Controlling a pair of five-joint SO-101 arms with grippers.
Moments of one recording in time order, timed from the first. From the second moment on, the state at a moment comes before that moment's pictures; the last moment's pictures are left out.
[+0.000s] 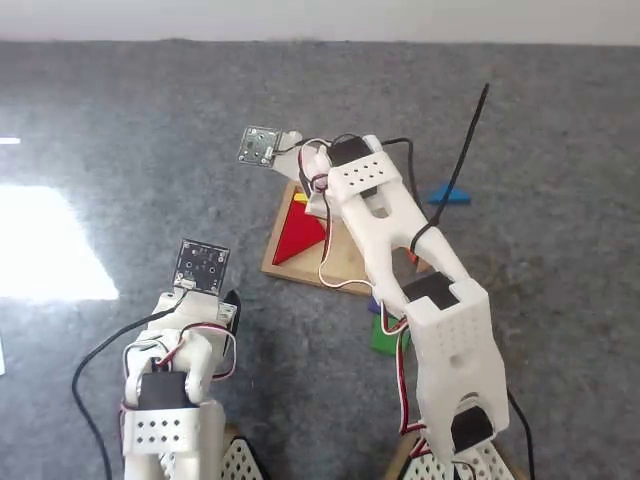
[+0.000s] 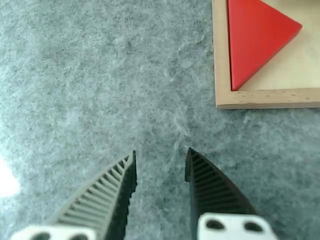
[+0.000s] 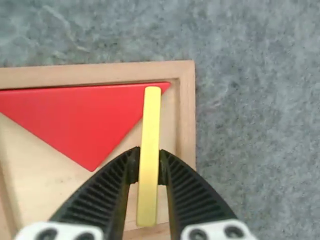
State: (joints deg) left arm -9.7 -90.0 97.3 55.3 -10.4; right arm -29.7 37.1 -23.6 63.8 49.9
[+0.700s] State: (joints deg) left arm -9.7 -90.0 97.3 55.3 -10.4; right arm -35.3 37.7 -23.9 74.2 50.2
